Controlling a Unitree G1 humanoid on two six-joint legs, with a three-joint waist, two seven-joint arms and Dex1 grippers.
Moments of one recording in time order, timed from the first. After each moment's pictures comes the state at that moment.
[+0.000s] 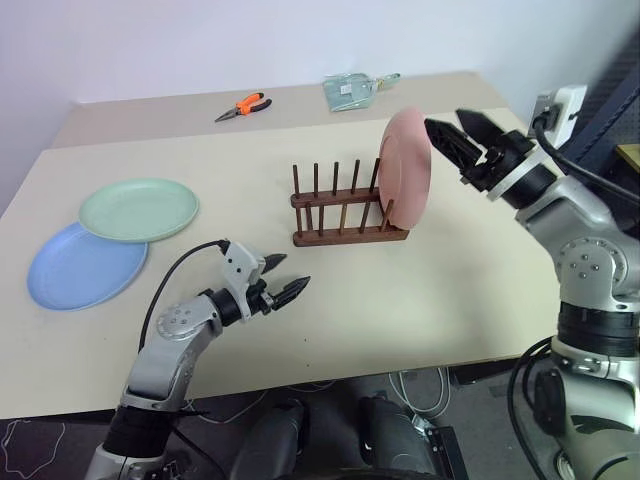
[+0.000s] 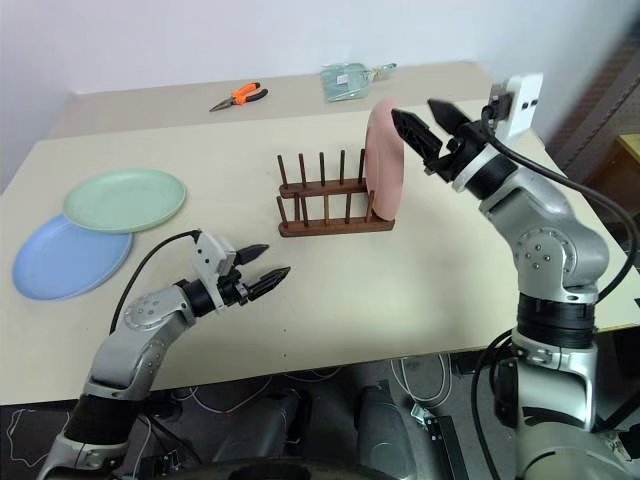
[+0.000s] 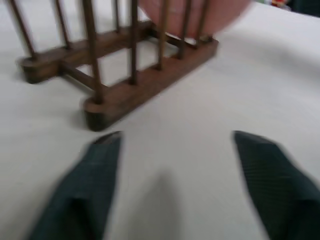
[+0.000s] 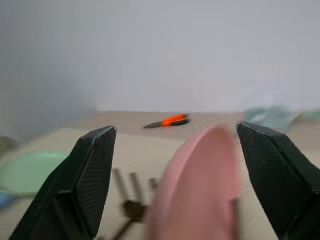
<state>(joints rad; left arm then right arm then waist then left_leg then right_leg) -0.13 0.37 -0.01 -0.23 -0.32 0.34 -0.61 -0.65 -0.64 -0.21 -0.09 0.65 0.52 0.51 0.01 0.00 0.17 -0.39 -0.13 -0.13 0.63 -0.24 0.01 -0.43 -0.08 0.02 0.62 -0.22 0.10</state>
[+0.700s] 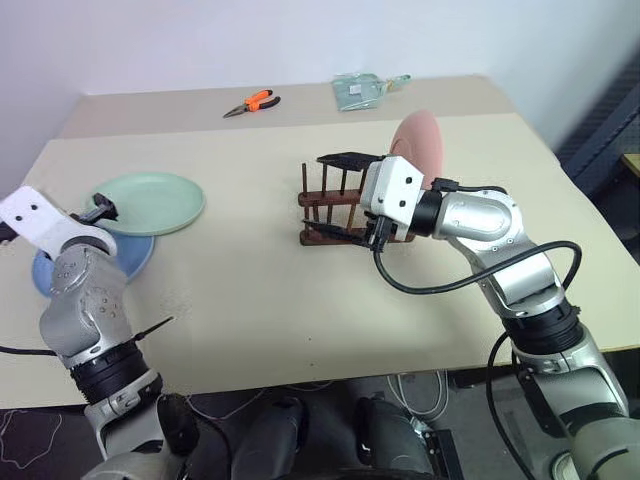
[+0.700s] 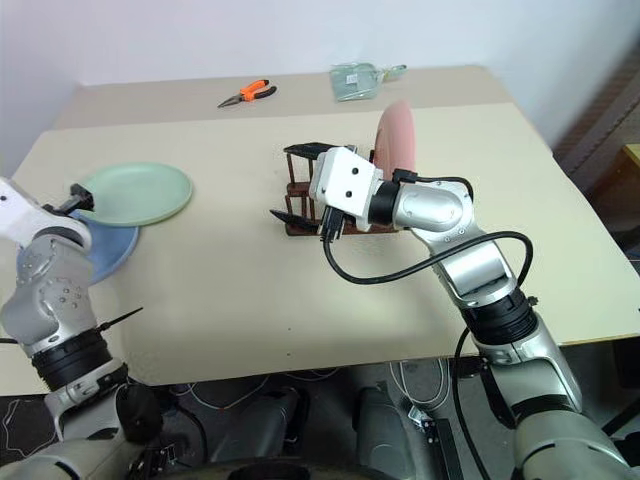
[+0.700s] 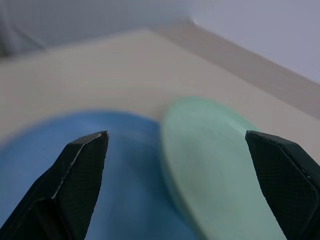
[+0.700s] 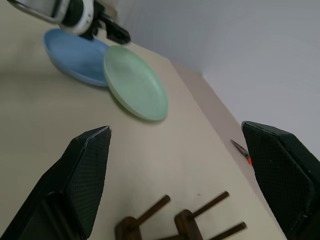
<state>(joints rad) -0.53 0.23 0.73 -0.12 -0.43 0.75 0.30 -0.68 -0.53 0.27 -0.25 0.21 0.21 0.79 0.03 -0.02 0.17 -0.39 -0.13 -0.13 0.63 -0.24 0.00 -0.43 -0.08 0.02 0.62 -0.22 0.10</state>
